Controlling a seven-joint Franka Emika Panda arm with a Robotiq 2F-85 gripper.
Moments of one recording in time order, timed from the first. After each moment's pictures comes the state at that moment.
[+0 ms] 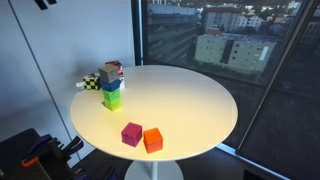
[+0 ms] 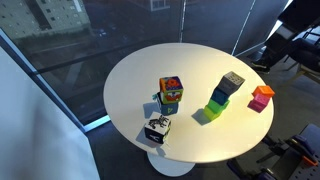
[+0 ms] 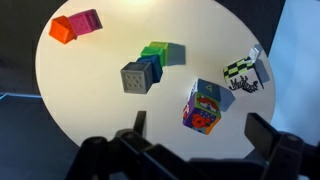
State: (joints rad) arm 0.05 -0.68 0.40 -2.33 -0.02 1.87 0.44
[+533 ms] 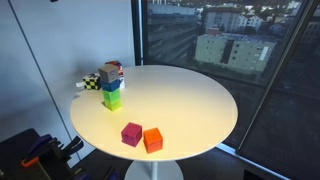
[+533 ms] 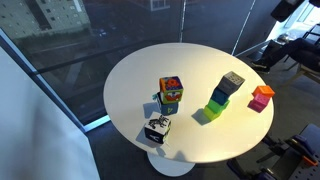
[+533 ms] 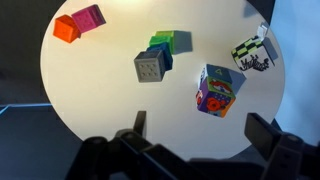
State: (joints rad) arm 0.04 -0.68 0.30 -2.31 -0.03 1.89 0.44
